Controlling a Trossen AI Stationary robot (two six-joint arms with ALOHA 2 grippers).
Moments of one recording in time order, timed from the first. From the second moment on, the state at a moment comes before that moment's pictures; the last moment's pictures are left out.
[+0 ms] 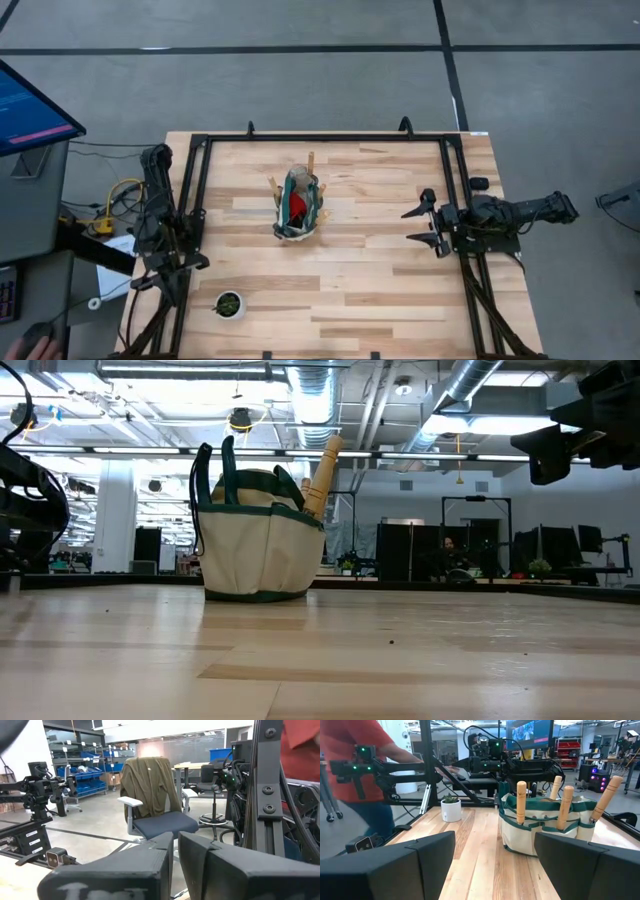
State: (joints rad) left arm -1.22 0.00 0.01 0.07 -0.04 0.07; right arm 0.18 0.01 0.01 0.02 0.05 0.02
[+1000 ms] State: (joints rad) left arm -1.22 0.00 0.01 0.08 -0.04 0.07; right arm 0.18 0.01 0.01 0.02 0.05 0.02
